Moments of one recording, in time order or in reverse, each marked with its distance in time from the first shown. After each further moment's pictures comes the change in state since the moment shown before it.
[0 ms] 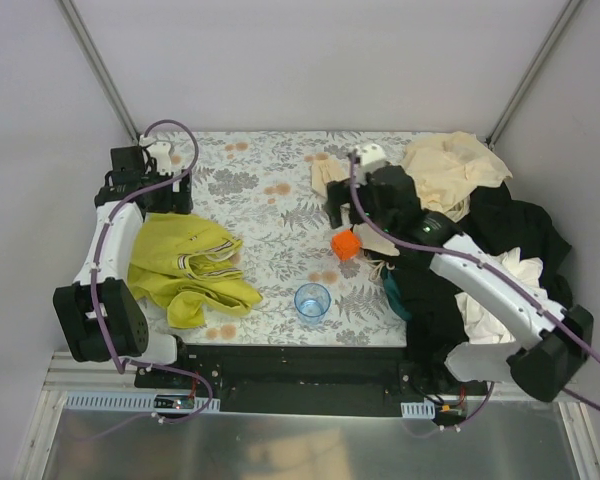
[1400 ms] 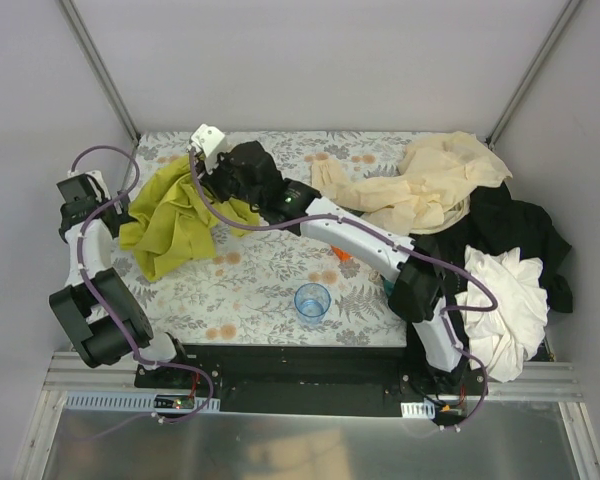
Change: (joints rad) left arm 0.329 0.004 -0.171 0.143 -0.184 -0.053; right arm 0.246 0.766 0.840 0.150 -0.068 -0.240
